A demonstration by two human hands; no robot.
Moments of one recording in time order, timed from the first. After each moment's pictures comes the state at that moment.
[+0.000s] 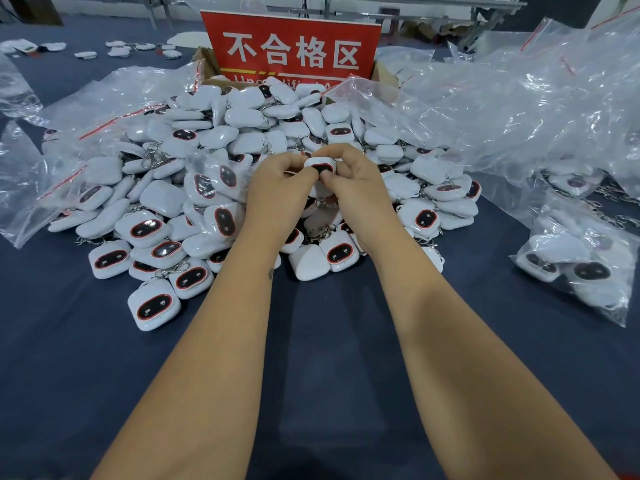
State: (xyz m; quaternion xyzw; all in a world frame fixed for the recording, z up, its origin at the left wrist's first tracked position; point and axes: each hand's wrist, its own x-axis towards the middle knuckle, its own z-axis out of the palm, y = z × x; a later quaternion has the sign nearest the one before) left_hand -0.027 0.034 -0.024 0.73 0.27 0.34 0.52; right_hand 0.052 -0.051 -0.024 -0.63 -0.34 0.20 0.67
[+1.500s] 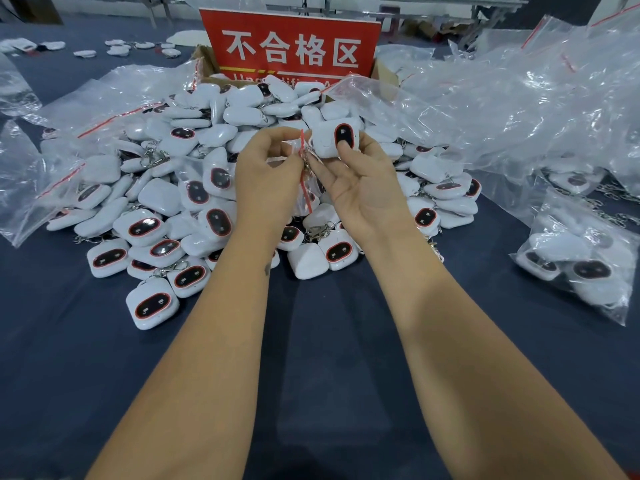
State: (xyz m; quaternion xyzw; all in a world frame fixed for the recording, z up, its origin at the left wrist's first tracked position) left_hand -0.028 0.035 -0.015 0.66 0.25 0.44 0.55; right_hand 0.047 -0.049 -0.010 -0.32 -0.19 0.35 0.86
